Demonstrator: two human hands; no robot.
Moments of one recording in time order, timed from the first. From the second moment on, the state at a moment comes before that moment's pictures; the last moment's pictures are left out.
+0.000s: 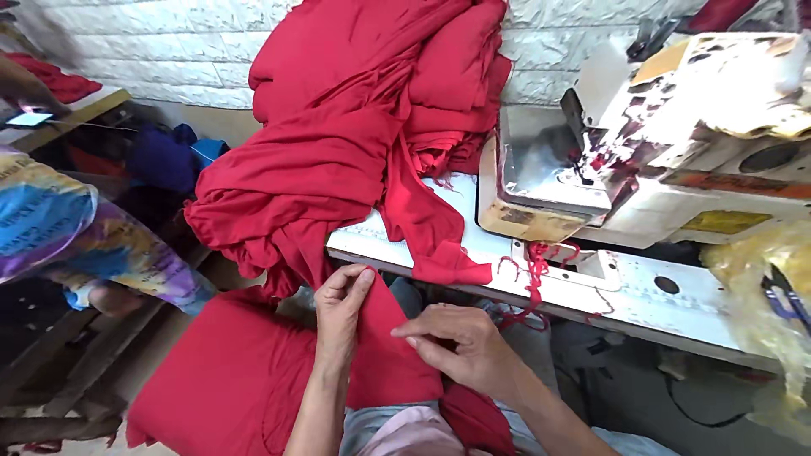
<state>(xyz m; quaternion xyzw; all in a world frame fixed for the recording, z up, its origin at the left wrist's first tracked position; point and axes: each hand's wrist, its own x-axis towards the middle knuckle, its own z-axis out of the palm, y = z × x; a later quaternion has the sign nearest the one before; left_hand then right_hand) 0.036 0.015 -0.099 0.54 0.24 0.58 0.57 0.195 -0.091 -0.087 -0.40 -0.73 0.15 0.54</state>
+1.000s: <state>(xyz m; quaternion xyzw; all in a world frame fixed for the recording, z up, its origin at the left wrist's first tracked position) 0.057 -0.013 -0.098 0.56 0.16 0.51 0.64 0.209 -0.081 -0.074 -0.53 -0.63 0.14 0.55</state>
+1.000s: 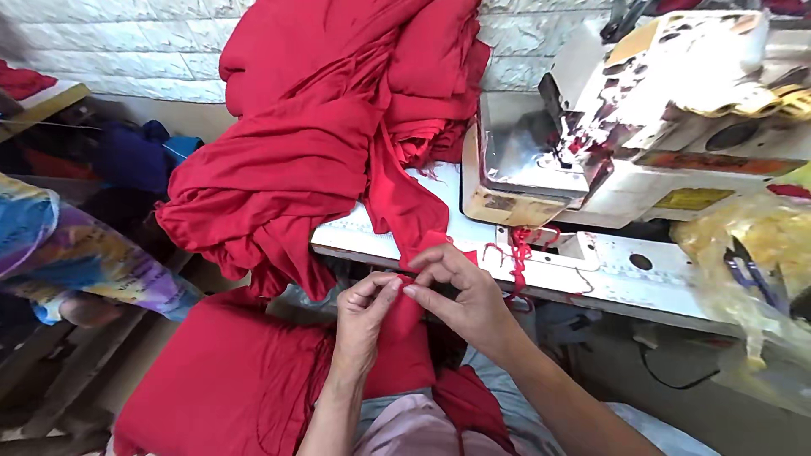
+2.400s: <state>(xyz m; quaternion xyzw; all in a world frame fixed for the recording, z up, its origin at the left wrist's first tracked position) 0.063 -0.009 -0.098 0.56 0.23 0.49 0.63 0.257 -0.080 -0.087 -0.55 -0.53 0.01 0.65</state>
